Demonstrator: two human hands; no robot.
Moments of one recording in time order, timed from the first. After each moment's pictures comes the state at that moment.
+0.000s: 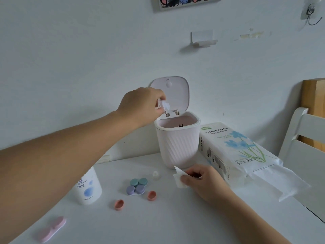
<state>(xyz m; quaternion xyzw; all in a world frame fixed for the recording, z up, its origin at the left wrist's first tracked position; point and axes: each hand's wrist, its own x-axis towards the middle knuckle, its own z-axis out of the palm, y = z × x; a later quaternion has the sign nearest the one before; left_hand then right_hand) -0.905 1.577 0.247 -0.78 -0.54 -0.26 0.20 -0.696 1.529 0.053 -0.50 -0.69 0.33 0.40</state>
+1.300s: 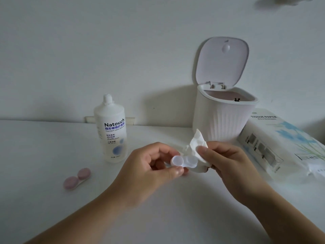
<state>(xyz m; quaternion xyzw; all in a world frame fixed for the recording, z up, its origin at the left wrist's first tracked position) -0.970 1.437 0.063 -0.62 -0.44 -0.53 -0.39 -0.756 1.504 0.073 -0.30 -0.66 0.54 0.42</state>
